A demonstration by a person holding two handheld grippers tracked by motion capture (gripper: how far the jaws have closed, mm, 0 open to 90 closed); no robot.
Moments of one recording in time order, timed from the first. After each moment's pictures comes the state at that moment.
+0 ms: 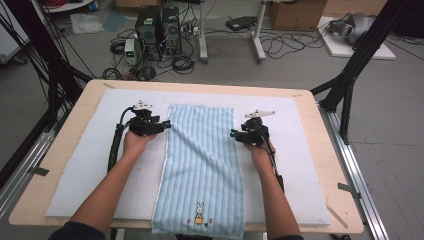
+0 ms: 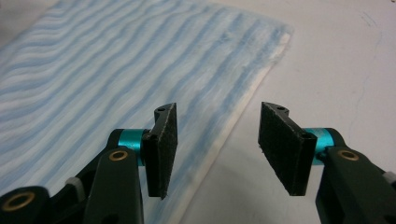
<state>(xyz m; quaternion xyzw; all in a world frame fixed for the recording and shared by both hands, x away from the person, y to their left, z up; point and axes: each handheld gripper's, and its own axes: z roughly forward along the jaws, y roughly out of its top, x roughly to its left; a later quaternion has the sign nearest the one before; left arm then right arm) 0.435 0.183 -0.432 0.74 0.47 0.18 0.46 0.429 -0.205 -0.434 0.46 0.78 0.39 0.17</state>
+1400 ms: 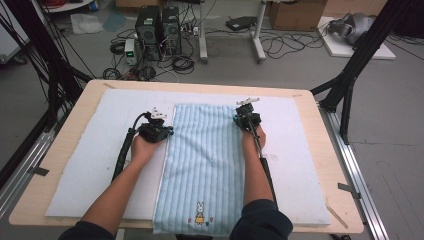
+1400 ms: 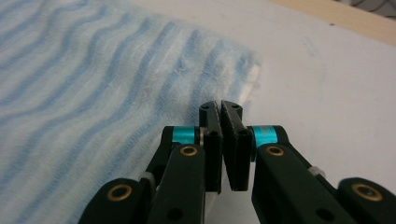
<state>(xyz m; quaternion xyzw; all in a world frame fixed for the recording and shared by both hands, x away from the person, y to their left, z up) 0.430 0.151 -0.446 0.80 0.42 0.21 0.37 0.487 -0.185 -0.444 0.50 0.77 0.30 0.26</state>
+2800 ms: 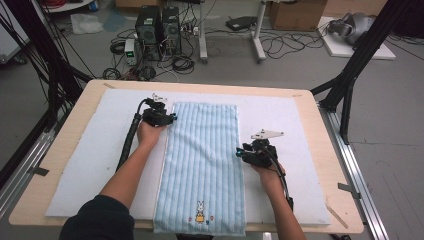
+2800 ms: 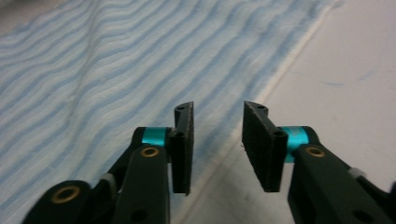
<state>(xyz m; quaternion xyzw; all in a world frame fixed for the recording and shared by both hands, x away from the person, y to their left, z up) 0.480 0.150 -0.440 0.75 0.48 0.22 0.40 0.352 -0.220 -0.436 0.42 0.80 0.40 0.15</state>
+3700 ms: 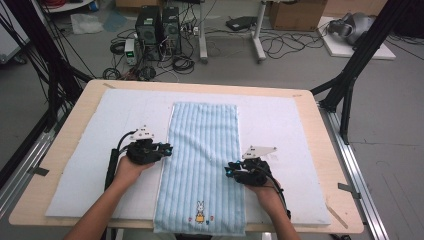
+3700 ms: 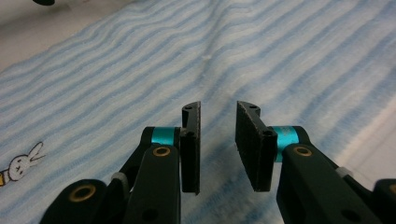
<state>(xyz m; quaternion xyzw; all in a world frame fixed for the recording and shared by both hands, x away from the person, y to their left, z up) 0.348 0.166 -0.441 0.80 0.35 0.11 0.47 0.304 -0.198 -0.439 0.33 0.83 0.43 0.08</state>
